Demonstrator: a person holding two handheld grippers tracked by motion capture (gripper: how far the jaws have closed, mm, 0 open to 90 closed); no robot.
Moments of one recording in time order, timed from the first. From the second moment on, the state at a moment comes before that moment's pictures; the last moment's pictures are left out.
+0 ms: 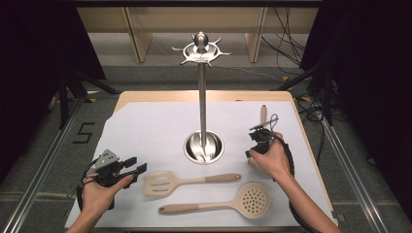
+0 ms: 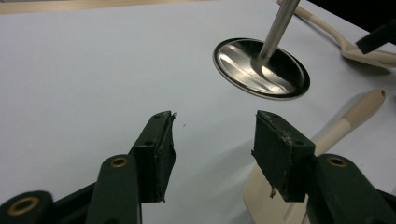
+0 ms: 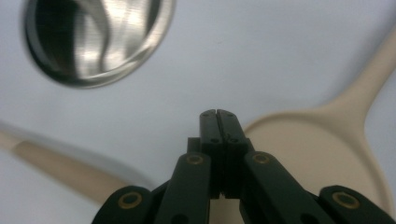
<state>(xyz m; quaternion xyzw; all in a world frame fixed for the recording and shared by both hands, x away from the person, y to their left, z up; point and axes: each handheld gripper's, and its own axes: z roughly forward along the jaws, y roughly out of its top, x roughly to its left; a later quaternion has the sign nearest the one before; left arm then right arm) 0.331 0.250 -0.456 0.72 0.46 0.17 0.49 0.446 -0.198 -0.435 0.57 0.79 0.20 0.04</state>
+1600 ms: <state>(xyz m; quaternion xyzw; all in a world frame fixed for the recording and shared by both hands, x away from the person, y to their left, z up) 0.330 0.251 -0.455 0.72 0.46 0.17 0.49 0.517 -0.209 -0.446 0.43 0.90 0.06 0.05</state>
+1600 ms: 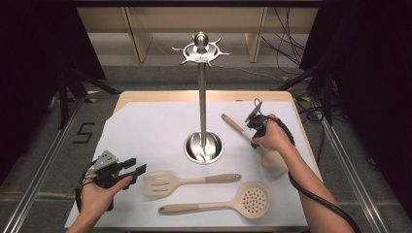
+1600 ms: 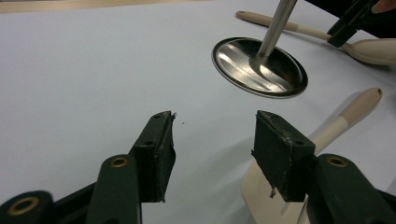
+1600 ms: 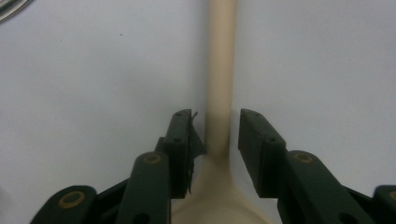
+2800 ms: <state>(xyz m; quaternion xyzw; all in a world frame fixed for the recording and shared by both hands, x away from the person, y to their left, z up) 0.331 0.247 -0.451 0.71 0.46 0.19 0.49 0.445 -0.254 -0.414 0.45 0.84 0.27 0.12</state>
